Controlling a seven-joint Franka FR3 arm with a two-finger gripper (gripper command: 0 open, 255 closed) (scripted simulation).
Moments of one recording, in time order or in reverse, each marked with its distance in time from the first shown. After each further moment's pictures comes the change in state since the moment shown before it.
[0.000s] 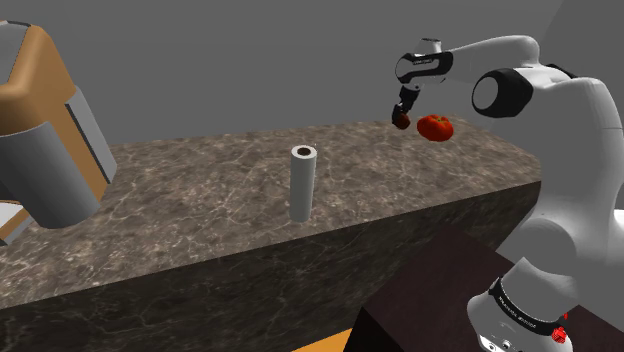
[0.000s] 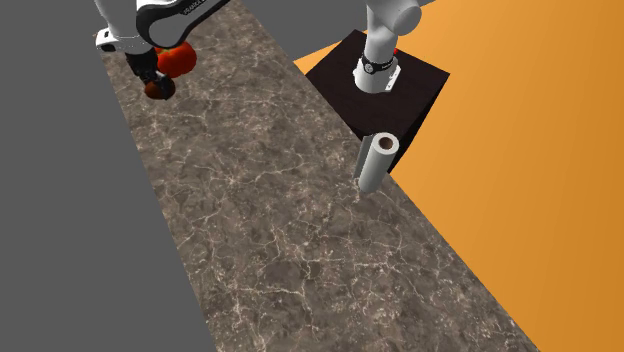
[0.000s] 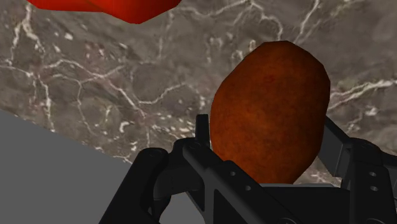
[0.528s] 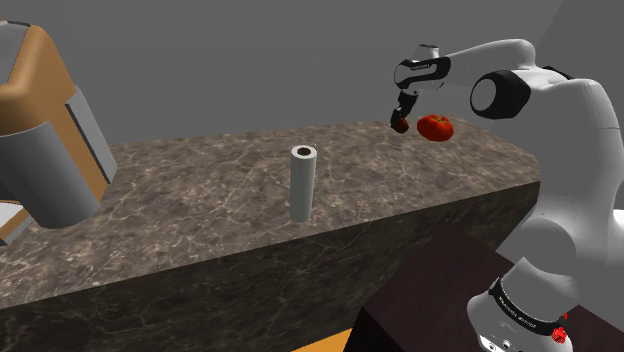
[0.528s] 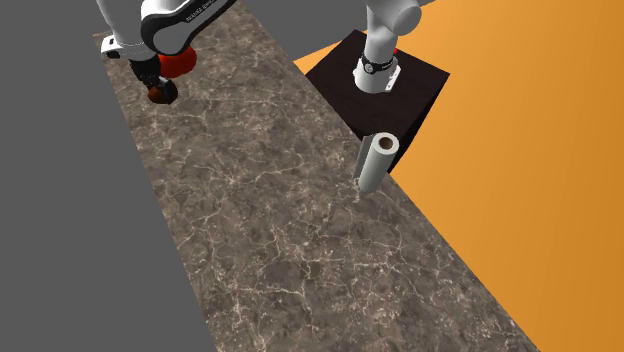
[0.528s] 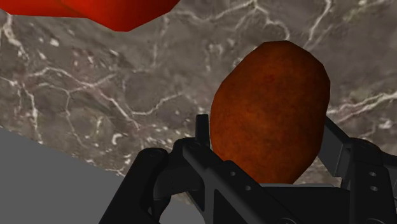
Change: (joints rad) arm 0.000 0.017 0.000 -0.024 0.001 0.041 -0.001
